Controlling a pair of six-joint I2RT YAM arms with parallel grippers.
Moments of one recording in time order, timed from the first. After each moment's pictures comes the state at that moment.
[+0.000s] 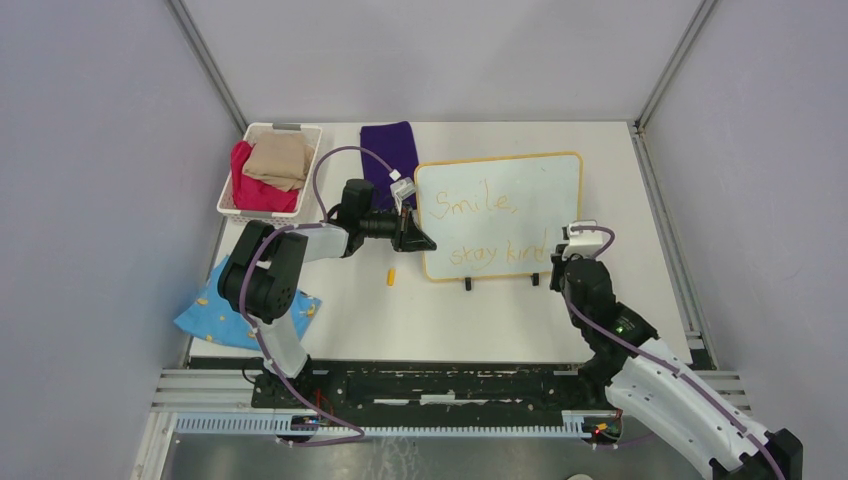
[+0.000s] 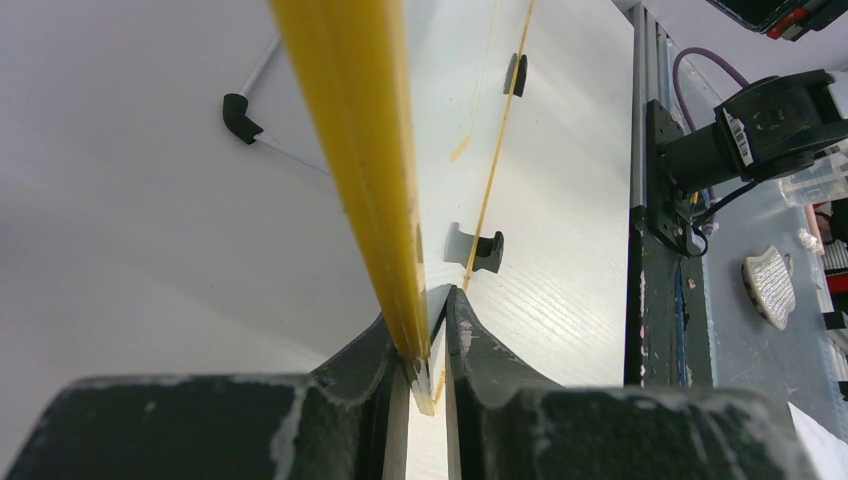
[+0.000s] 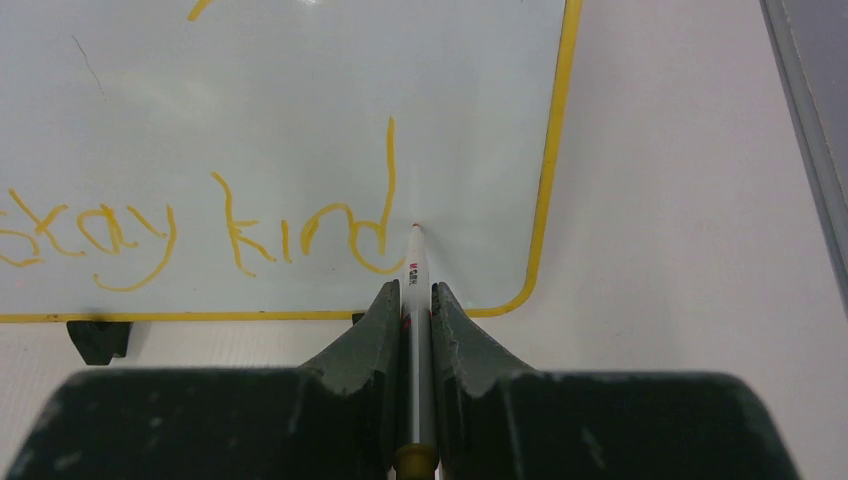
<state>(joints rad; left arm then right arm) -0.37 1.82 0.88 0.36 1.02 -0.10 0.59 0.58 0.39 -0.22 0.55 0.18</state>
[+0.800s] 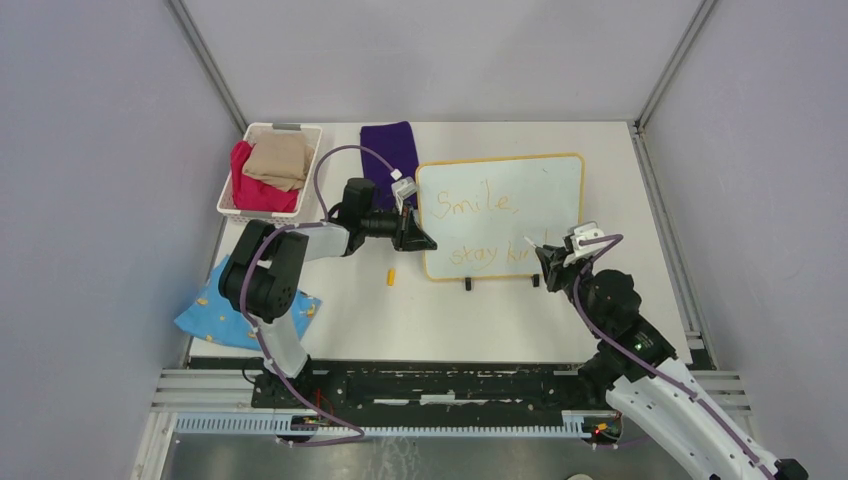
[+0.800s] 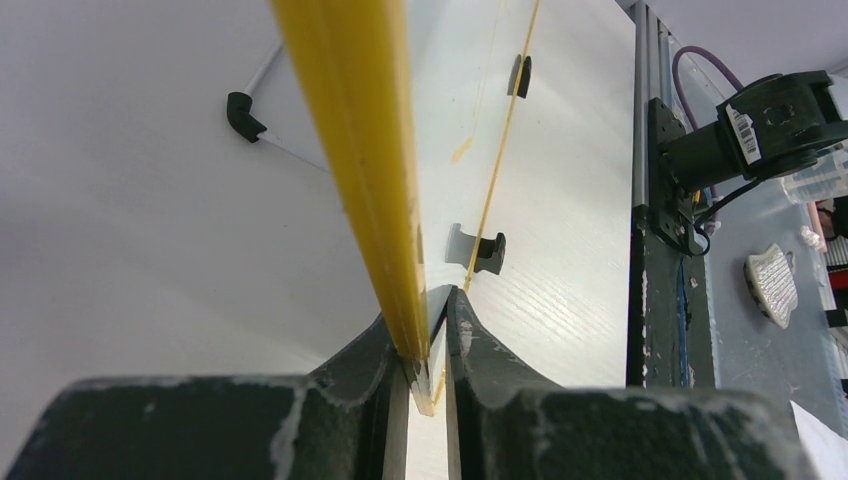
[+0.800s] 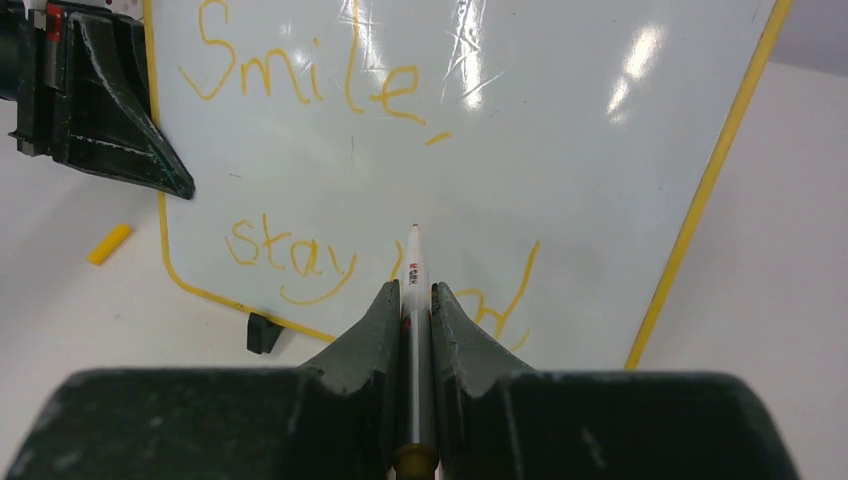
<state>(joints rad) -0.37 1.82 0.89 0.35 1.02 -0.09 0.59 0.41 0.41 -0.16 0.24 0.04</state>
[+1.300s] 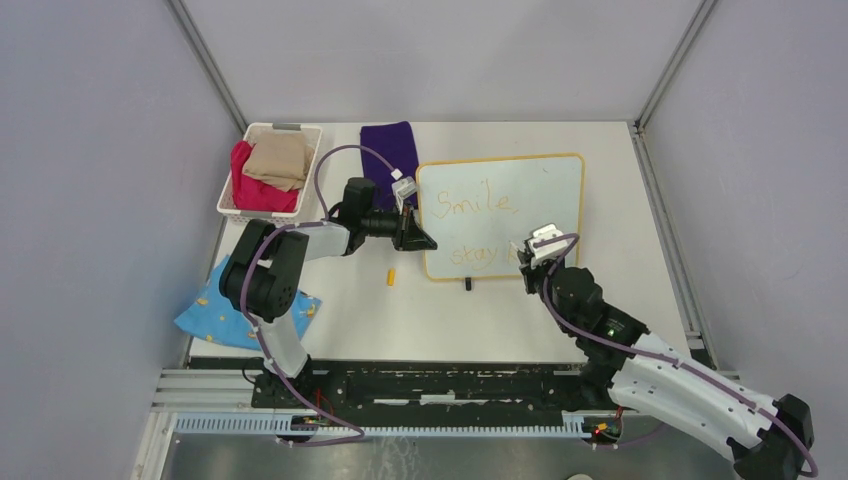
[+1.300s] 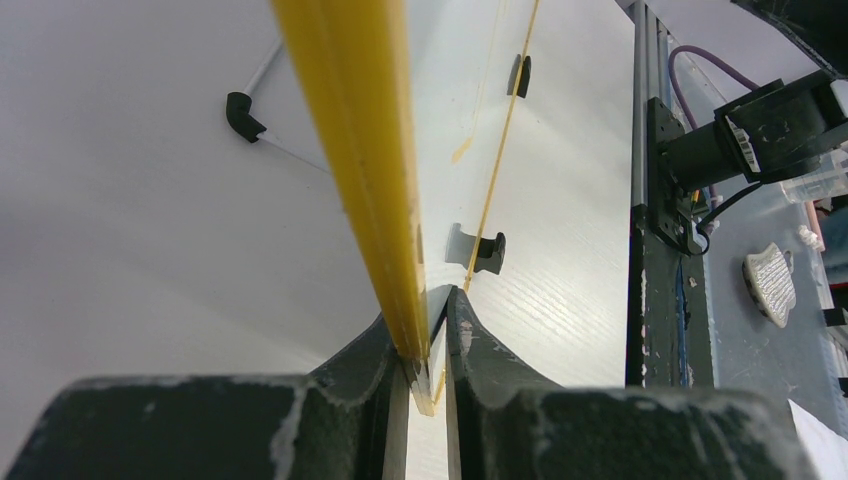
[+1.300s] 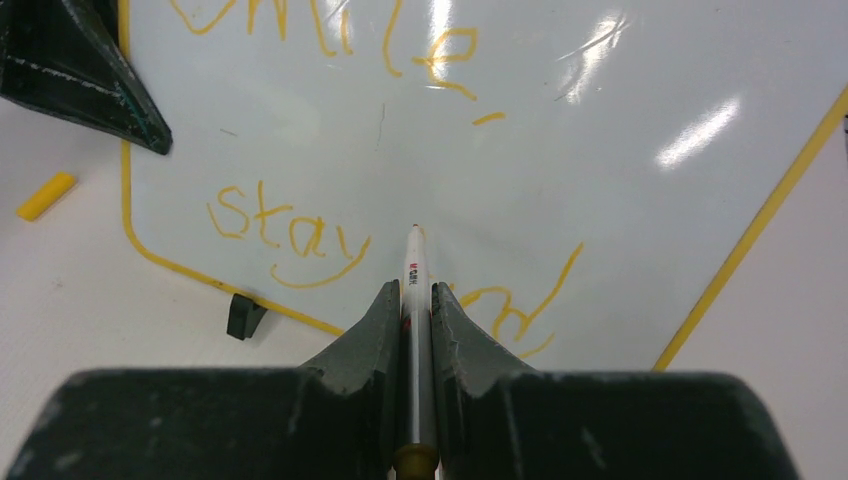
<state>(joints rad) -0.37 1.83 0.90 0.34 1.02 -0.09 0.84 0.62 0.41 -0.02 0.49 -0.03</state>
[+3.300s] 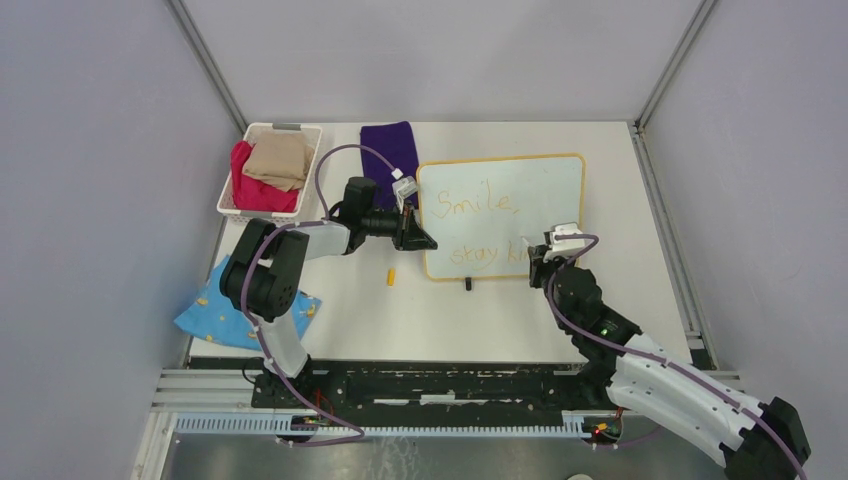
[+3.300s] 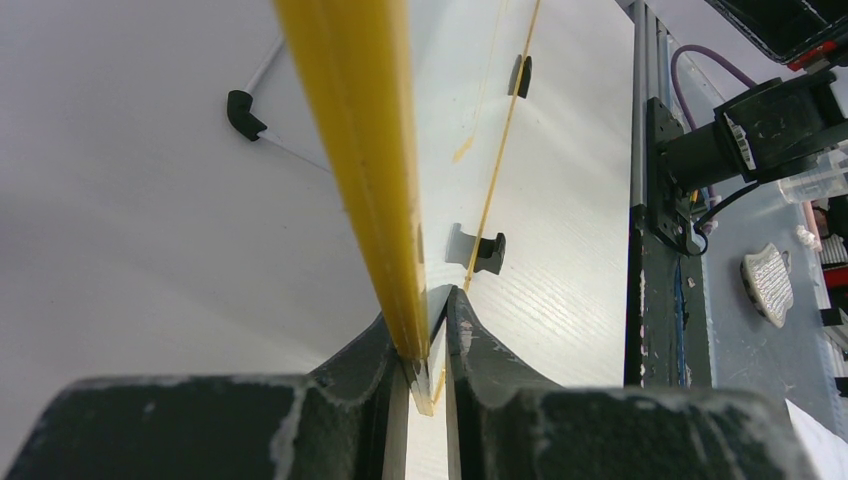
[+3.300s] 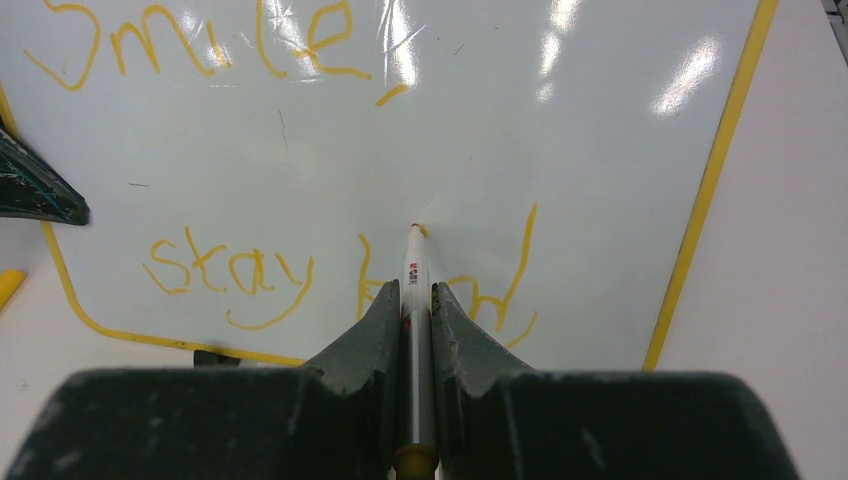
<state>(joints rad) -0.37 1.83 0.91 0.32 1.02 -0.09 0.75 0.66 0.31 0.13 0.58 0.13</state>
